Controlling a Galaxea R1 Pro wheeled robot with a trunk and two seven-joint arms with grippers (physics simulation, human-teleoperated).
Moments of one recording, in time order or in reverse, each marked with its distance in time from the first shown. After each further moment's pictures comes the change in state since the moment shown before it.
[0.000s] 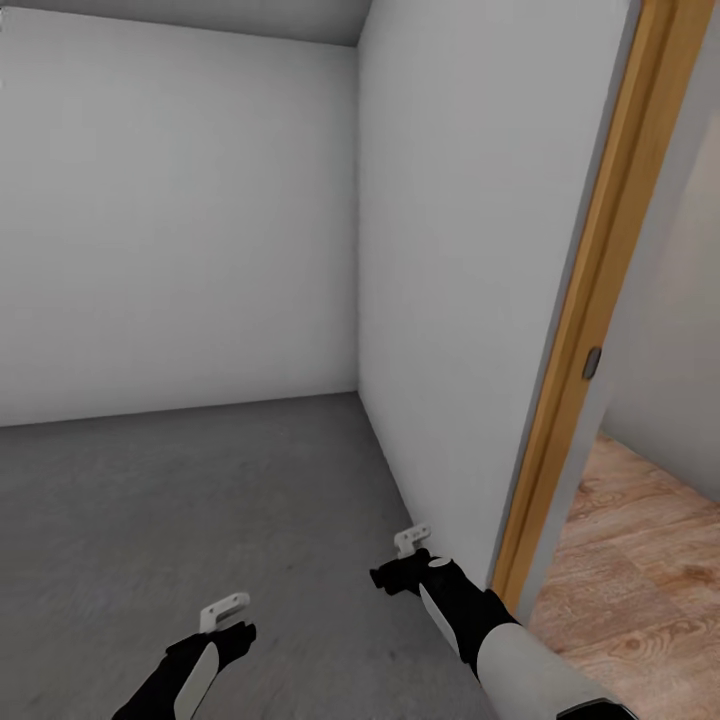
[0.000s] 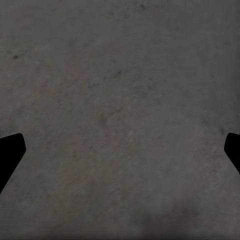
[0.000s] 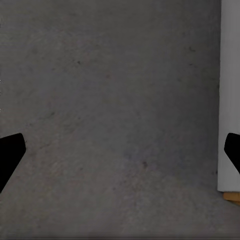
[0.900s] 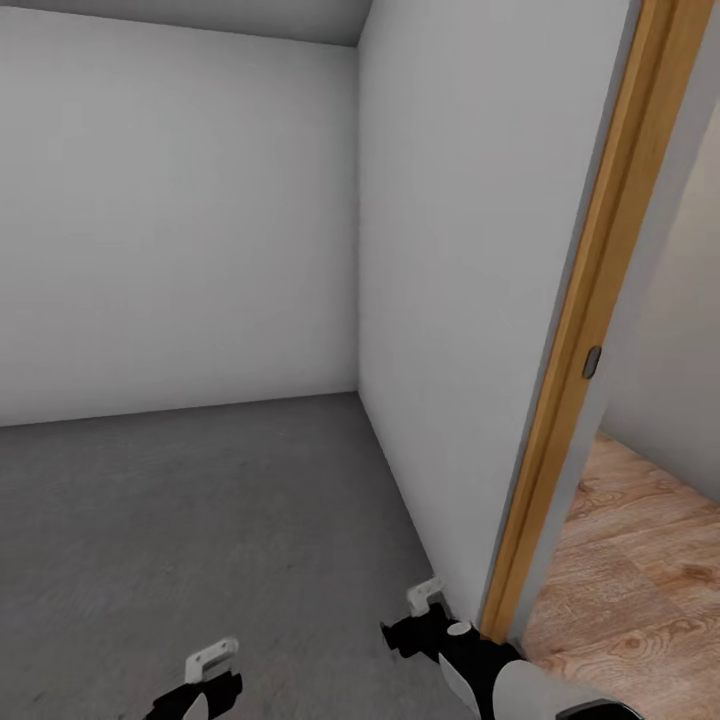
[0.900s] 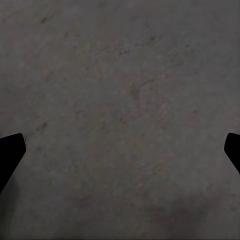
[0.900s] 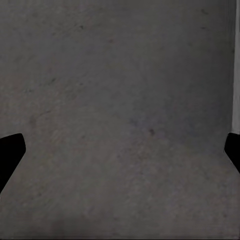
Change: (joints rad) left arm 0.003 0.024 -0.007 0.232 -0.010 -0.152 -0.001; right arm 0.011 -0.028 -0.002 0.339 -0.001 -0.314 -0.001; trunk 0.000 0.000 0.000
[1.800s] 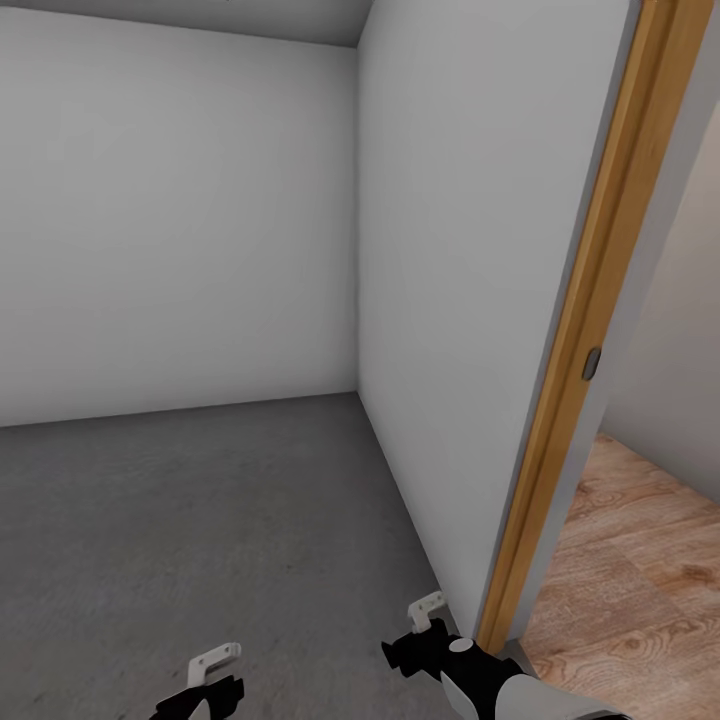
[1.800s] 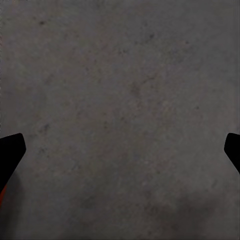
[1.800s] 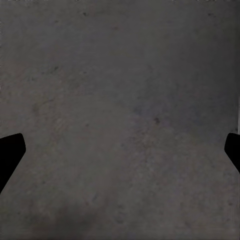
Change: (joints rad) left arm 0.001 0.001 -0.052 0.018 0.009 -0.019 0.000; right arm 0.024 0.000 -0.001 0.024 0.006 -0.017 0.000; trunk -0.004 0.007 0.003
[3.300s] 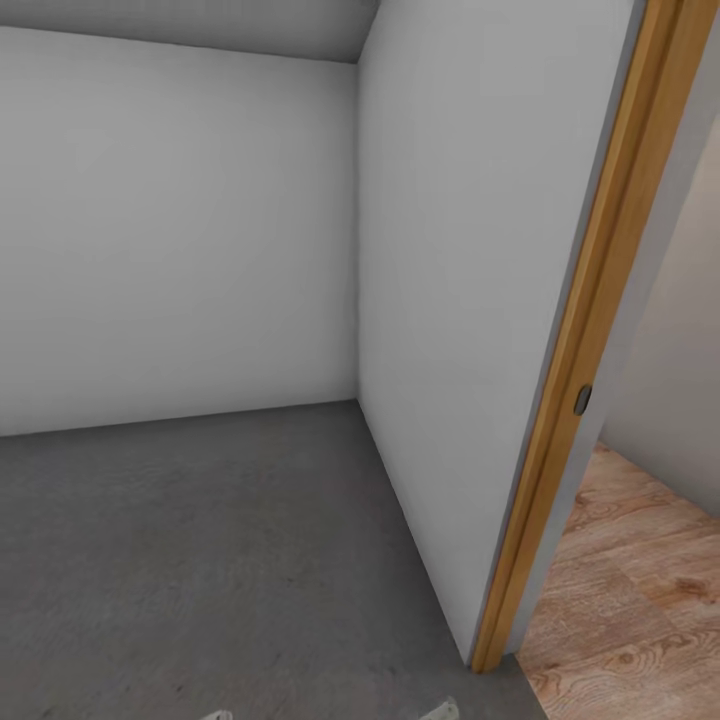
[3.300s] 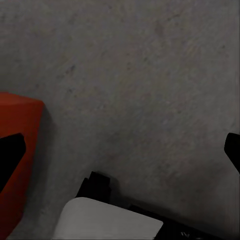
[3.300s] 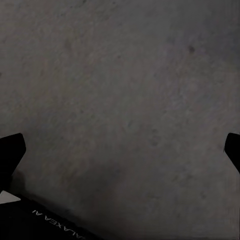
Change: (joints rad) left arm 0.005 0.001 -0.005 0.232 -0.002 -0.039 -0.002; right arm 0.225 0.001 0.000 0.019 0.013 -0.056 0.000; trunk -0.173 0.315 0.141
